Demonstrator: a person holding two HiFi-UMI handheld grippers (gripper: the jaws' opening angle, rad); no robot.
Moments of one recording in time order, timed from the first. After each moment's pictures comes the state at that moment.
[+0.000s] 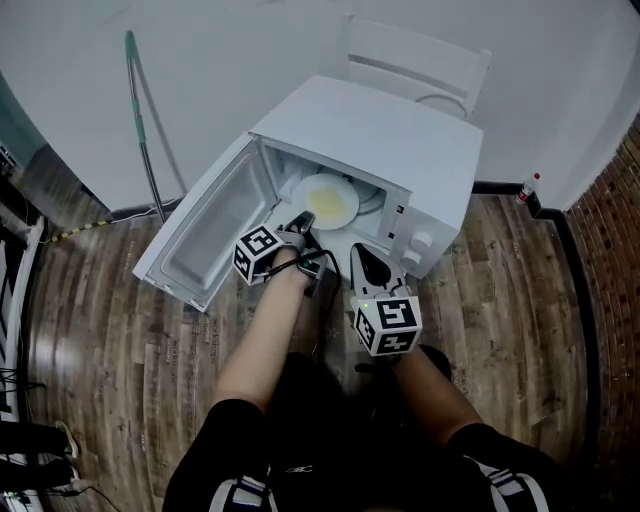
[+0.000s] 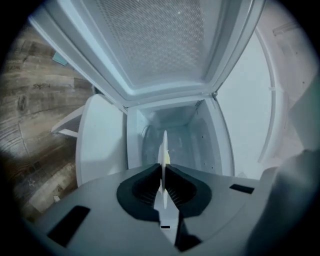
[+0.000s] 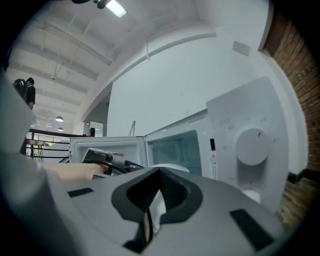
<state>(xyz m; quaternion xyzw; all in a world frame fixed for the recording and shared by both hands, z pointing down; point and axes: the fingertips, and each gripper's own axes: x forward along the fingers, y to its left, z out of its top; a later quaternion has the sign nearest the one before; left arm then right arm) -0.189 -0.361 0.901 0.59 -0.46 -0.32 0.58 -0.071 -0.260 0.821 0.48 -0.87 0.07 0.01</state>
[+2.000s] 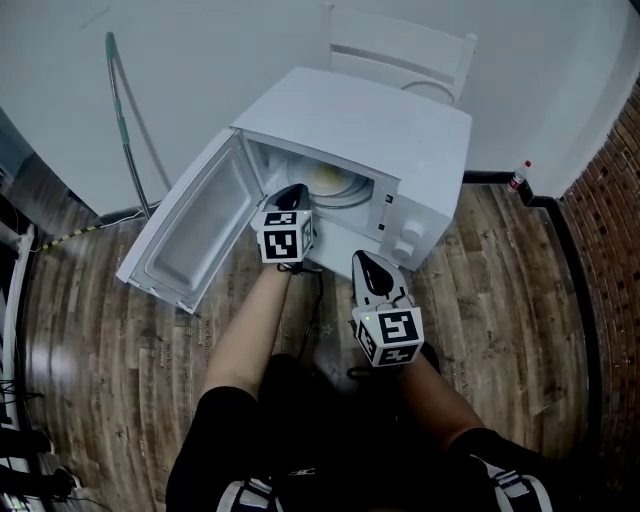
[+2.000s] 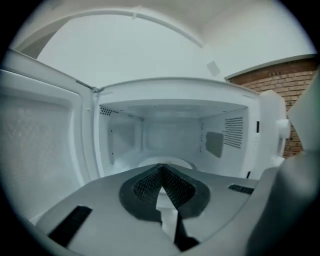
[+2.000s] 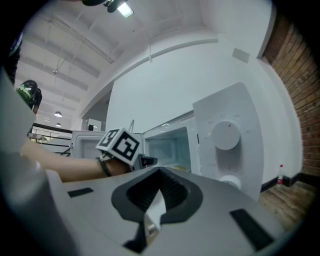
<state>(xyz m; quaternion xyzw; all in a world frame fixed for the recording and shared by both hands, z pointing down) -0.168 -0.402 0.857 0.79 -0.60 0.10 0.08 -0.047 -0.242 0.838 0.50 -0.87 0.05 0.02</state>
